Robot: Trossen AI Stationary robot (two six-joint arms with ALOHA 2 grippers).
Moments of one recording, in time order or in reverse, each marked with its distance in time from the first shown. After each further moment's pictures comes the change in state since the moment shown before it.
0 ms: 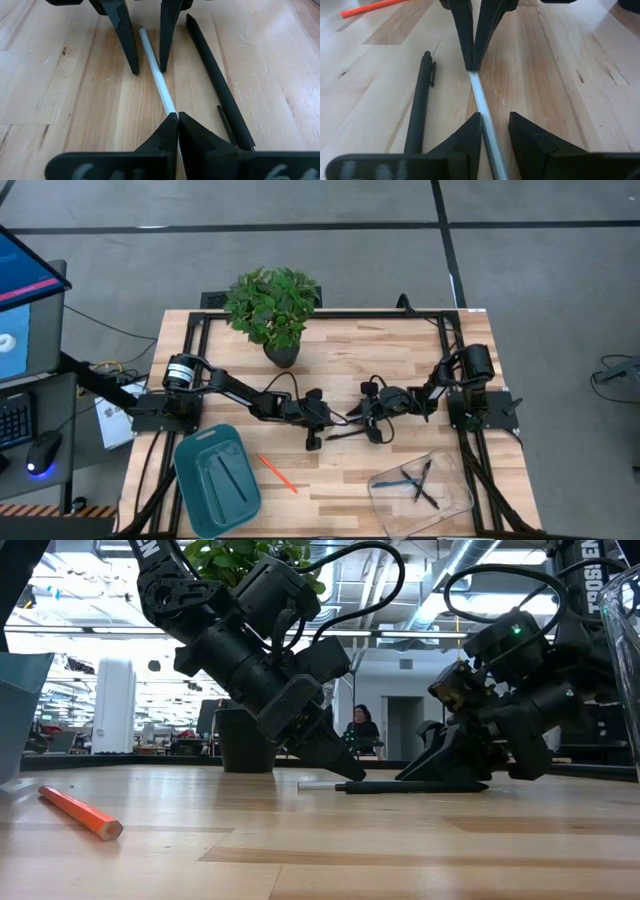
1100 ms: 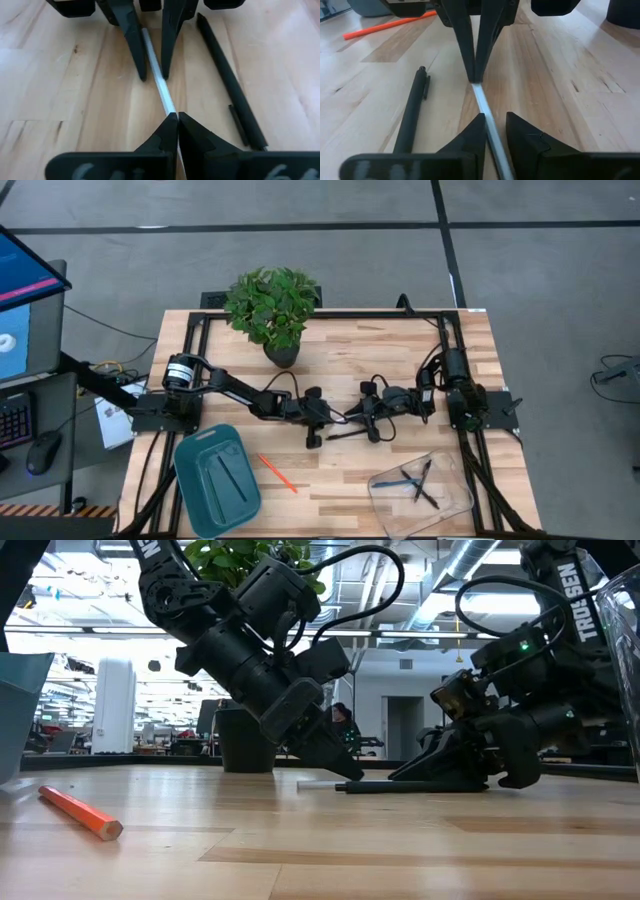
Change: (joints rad) left arm 0.001 -0.002 0.000 -0.004 -0.012 0.000; right arm -0.009 0.184 -0.010 0.319 -0.026 0.030
